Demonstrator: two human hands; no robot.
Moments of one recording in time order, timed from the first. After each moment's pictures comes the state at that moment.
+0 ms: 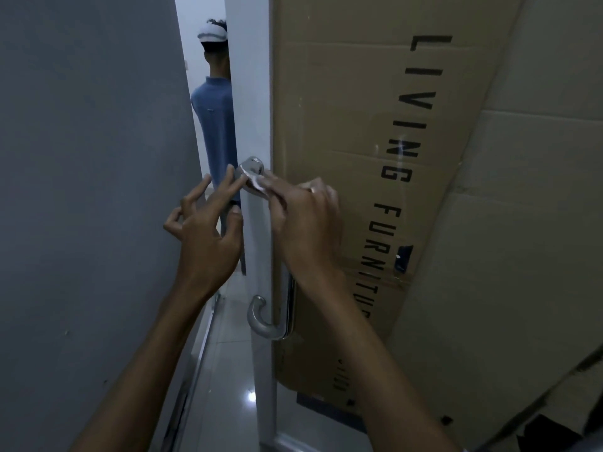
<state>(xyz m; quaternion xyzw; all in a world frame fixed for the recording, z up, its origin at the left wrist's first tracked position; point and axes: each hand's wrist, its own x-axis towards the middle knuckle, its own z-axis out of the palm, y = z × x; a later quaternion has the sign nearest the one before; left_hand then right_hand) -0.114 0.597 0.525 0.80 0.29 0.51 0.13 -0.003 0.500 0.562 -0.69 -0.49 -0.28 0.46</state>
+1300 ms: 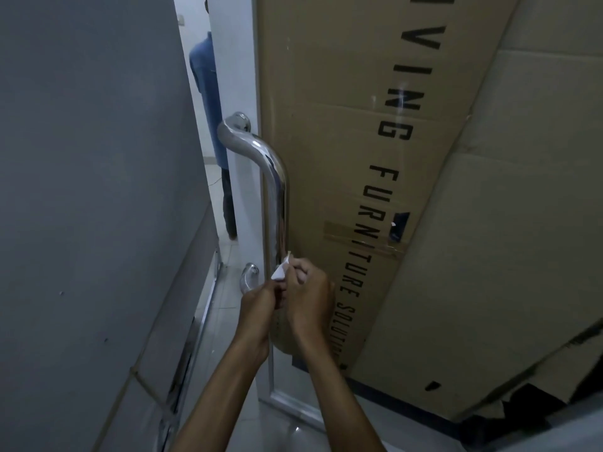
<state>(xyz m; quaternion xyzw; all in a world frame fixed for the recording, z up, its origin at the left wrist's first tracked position) -0.075 0.491 0.402 0.47 0.45 0.30 0.70 0.000 0.471 0.378 -0.75 -0.26 0.07 0.61</state>
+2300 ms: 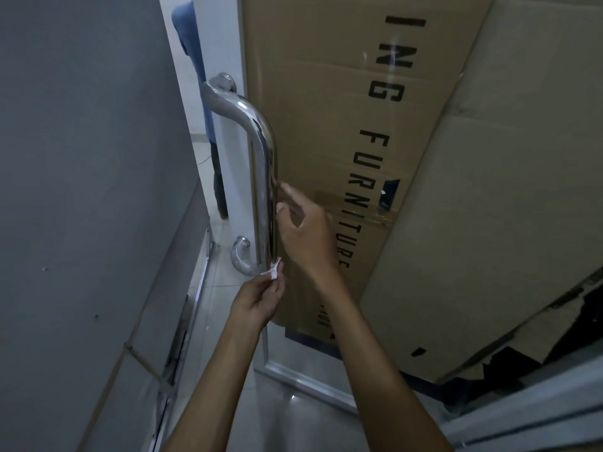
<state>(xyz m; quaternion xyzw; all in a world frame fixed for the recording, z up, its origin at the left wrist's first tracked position) -0.062 0.513 0.335 -0.04 0.32 0.28 0.90 0.031 0.463 0.436 -0.74 -0.41 0.07 0.53</state>
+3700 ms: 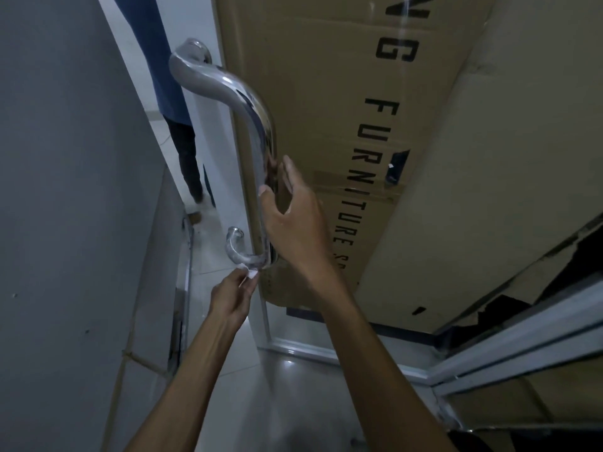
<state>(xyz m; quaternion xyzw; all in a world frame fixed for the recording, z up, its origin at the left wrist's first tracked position) -0.089 0.591 0.265 0.17 0.42 0.30 0.84 -0.005 0.476 0.457 -0.76 -0.34 0.11 0.55</state>
